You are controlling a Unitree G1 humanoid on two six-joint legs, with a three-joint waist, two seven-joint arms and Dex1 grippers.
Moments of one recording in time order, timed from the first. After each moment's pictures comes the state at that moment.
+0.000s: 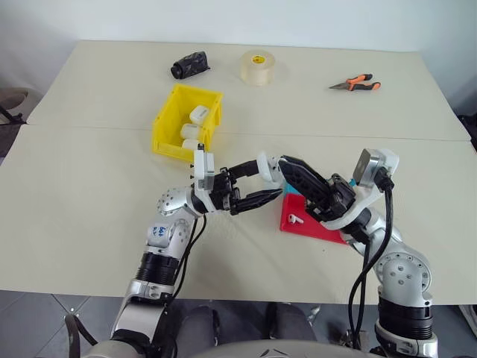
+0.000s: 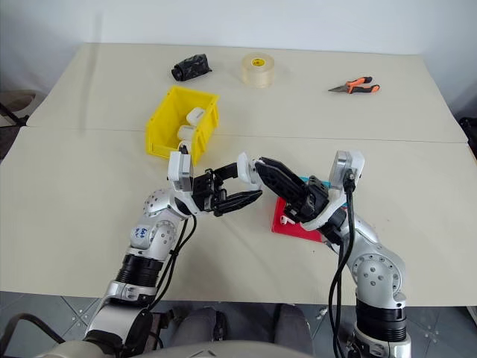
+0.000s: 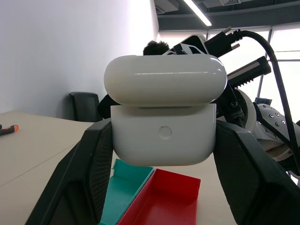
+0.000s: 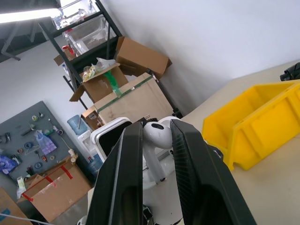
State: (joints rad) left arm -0.51 0.11 -0.06 0.16 -0.53 0.04 -1.13; right arm -0.21 -0.26 -0.17 -0.43 1.10 0.63 0.66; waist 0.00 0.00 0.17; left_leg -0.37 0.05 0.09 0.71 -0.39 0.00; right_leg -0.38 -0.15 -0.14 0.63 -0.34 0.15
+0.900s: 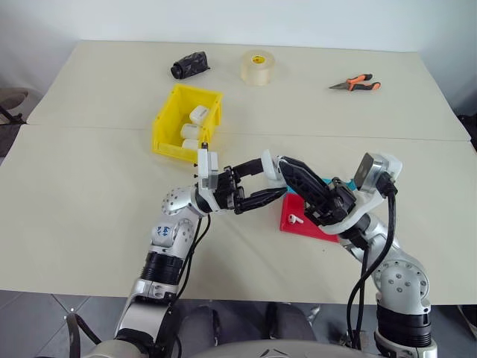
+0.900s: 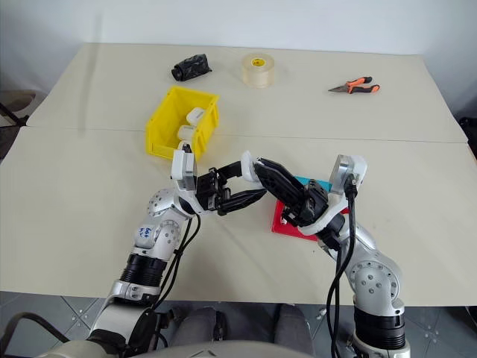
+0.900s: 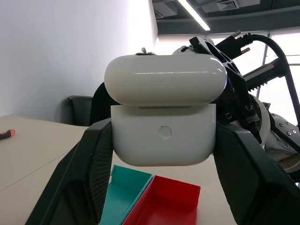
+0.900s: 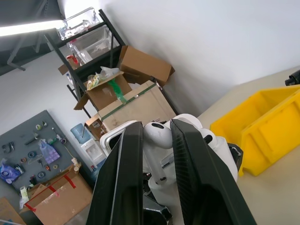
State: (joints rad) left arm -0.52 0.08 -0.06 0.17 -0.52 0.04 -1.11; right arm -0.16 -0.26 -0.13 -0.47 1.13 0.57 0.64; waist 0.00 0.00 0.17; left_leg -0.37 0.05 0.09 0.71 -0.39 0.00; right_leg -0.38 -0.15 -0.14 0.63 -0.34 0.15
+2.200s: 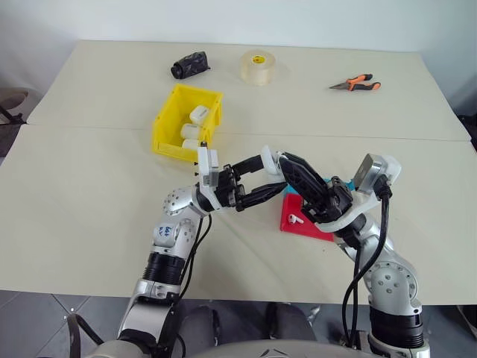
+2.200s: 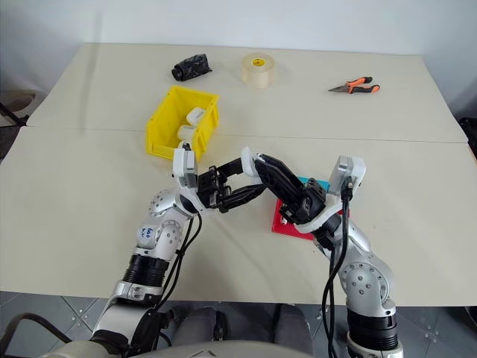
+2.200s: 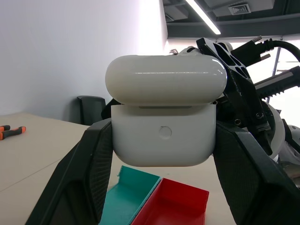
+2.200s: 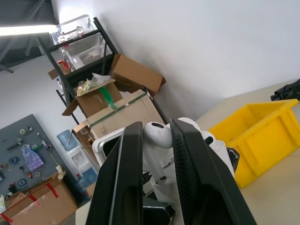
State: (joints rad) left arm -0.52 0.06 -0.04 0.17 -0.51 0.05 -1.07; right arm -0.14 -0.22 -0.08 -0.46 1.04 0.48 0.63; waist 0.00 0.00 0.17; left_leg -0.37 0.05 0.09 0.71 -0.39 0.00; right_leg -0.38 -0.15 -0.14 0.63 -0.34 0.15
